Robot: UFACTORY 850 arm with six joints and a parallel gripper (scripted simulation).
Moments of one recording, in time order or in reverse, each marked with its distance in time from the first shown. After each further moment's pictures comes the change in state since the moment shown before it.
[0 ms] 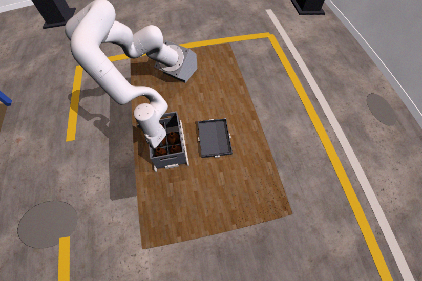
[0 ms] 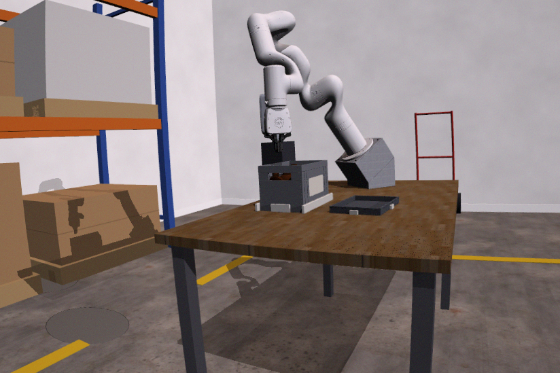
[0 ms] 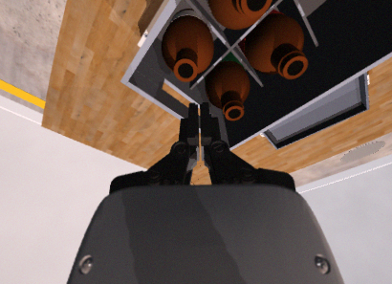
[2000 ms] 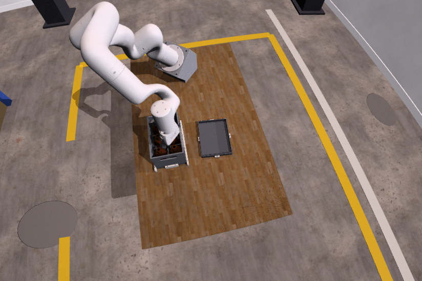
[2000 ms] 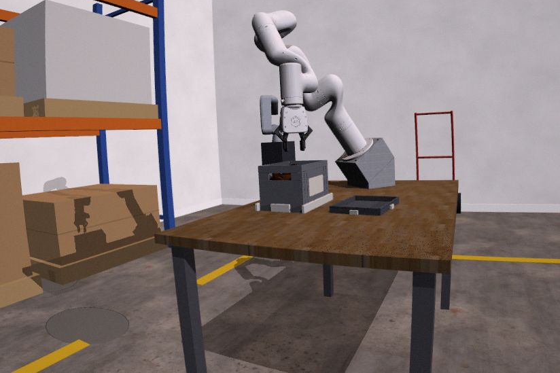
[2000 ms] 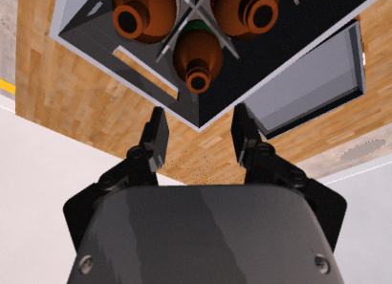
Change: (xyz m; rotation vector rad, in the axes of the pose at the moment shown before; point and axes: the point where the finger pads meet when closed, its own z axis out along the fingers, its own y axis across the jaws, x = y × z) arm -0.048 0.048 0.001 0.005 0.001 0.000
